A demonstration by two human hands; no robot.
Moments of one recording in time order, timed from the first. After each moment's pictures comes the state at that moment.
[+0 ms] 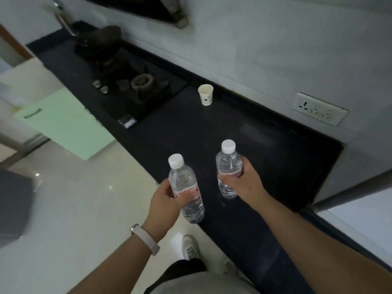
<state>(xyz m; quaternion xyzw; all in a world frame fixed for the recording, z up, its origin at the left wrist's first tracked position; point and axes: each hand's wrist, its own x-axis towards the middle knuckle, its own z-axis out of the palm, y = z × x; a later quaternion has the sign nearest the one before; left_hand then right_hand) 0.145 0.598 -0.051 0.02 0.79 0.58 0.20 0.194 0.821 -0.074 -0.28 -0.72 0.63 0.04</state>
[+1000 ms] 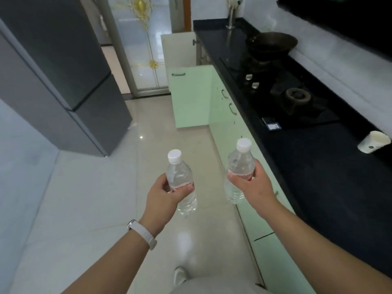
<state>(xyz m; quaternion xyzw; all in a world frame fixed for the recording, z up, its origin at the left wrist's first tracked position) 0.129 0.172 -0.044 -0.20 0.73 0.66 -0.01 0.071 0.406 -0.029 -0.05 -0.79 0.61 -0.05</state>
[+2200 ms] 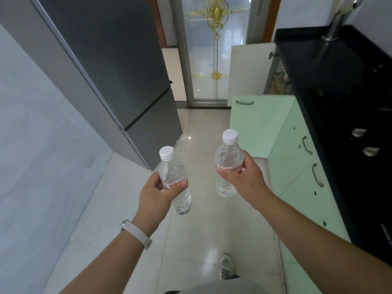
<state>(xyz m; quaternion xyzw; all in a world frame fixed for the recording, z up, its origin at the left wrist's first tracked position) -0.158 -0.021 -0.022 -0.32 0.72 0.60 -0.16 -0.299 0.164 -0.030 0.12 -0.74 0.64 -0.17</state>
